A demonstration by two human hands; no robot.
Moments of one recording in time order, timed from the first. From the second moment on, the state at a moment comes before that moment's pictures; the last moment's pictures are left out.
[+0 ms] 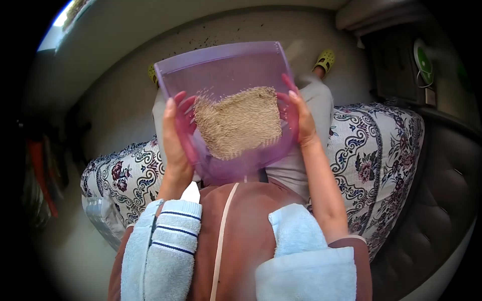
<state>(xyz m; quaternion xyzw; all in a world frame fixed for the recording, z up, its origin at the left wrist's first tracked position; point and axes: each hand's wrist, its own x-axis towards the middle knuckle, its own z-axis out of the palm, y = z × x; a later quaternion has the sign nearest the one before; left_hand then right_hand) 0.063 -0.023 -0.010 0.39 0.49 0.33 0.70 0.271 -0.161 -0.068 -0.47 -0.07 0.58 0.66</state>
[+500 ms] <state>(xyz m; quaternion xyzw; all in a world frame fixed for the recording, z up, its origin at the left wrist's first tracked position) 0.009 0.035 -0.036 0.31 0.43 0.28 0.80 0.210 -0.143 -0.064 -0.53 -0.12 0.48 0.68</state>
